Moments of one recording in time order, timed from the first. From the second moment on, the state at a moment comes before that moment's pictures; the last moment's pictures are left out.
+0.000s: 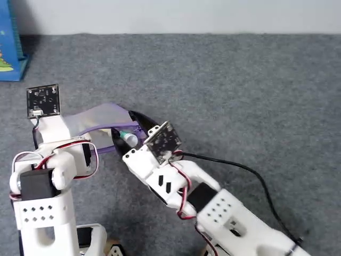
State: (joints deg) left arm -11.0 -52.9 35.9 84.9 9.0; right arm -47.8 -48.9 61.6 3.8 -1.0
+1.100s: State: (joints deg) left arm -11.0 -53.0 36.4 84.9 9.0; right arm -38.2 -61.2 63.0 39.9 -13.6
